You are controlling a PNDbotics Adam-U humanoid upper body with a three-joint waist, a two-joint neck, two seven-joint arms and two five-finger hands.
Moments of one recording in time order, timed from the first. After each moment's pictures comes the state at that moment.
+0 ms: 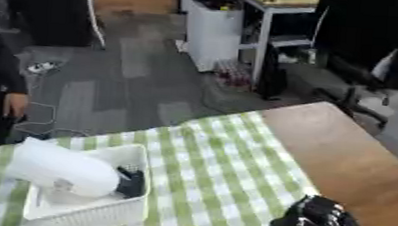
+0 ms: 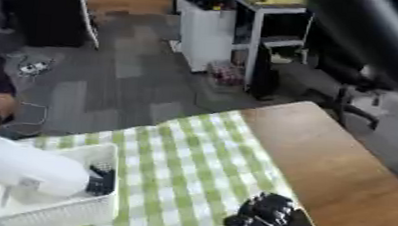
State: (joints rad) left arm -0.41 1.11 -0.26 -1.62 -1.37 -0.47 0.78; right arm 0.10 -0.35 0.10 -1.99 1.15 -0.48 -0.50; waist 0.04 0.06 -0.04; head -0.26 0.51
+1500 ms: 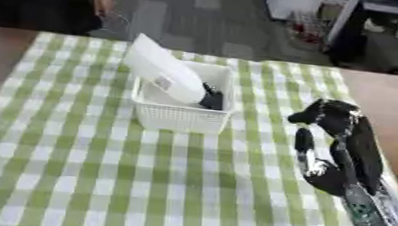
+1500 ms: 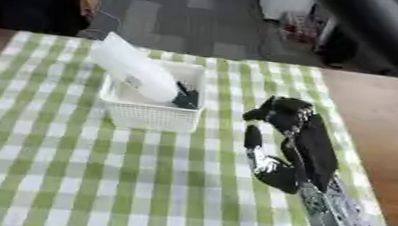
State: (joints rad) left arm -0.10 0.62 -0.05 -1.99 -0.13 -0.59 0.28; right arm 0.10 -0.28 0.04 -1.99 1.07 -0.46 -0.51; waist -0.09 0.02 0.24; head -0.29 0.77
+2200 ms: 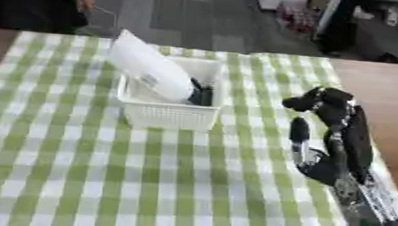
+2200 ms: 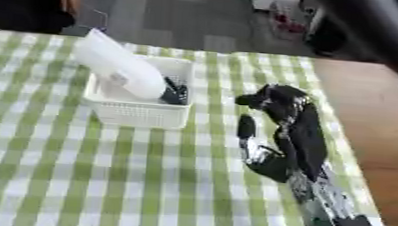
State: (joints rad) left arm -0.07 0.59 -0.05 -1.99 0.00 -0.62 0.13; right arm 0.08 -0.28 0.03 -1.99 1.08 -0.46 -0.56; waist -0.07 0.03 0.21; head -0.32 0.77
